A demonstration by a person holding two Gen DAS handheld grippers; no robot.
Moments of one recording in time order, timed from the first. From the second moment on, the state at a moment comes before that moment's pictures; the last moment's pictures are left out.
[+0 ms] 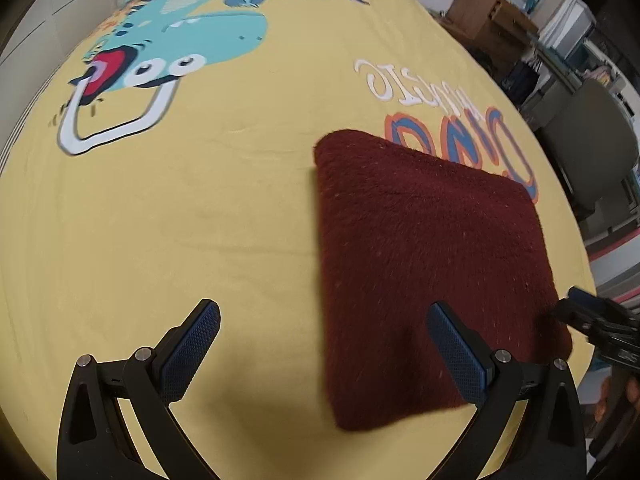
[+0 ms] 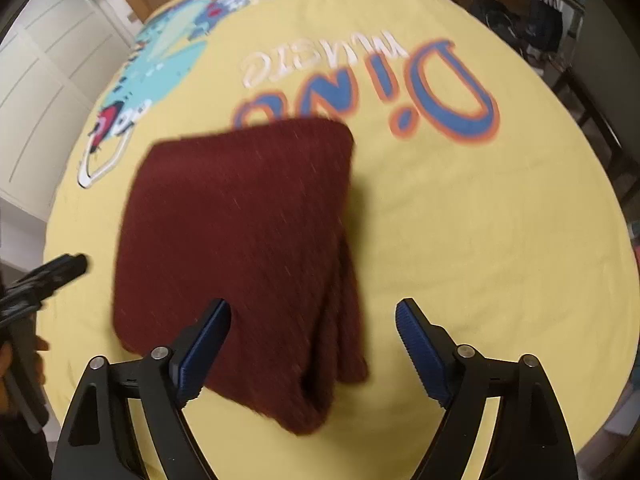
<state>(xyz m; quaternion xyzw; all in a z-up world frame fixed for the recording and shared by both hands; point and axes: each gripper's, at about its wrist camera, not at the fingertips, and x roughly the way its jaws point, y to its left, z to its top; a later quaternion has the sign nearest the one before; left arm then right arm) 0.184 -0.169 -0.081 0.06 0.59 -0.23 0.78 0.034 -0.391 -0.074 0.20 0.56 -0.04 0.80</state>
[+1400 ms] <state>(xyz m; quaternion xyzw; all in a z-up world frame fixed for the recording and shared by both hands) 0.161 -0.203 -0.125 0.09 0.59 -0.29 0.75 0.061 -0.378 -0.138 0.29 0.56 0.04 0.78</state>
